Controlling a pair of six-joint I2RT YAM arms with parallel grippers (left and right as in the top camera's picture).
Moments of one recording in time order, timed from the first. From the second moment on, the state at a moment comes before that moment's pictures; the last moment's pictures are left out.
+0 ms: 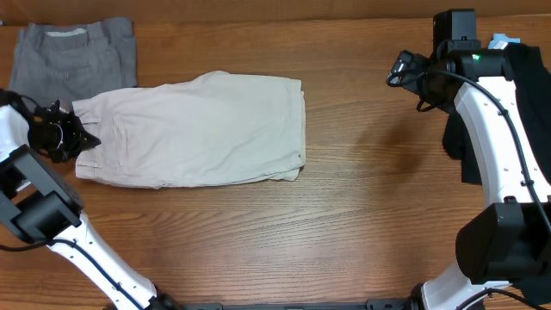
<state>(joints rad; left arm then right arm) 0.66 2.41 1.97 -1.16 0.44 0.08 0.01 1.81 1.70 -0.99 0.03 0.46</state>
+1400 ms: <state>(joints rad) -0.20 2.40 2.47 -1.61 0.01 -0.28 0.01 1.81 1.70 -0.99 0.03 0.46</state>
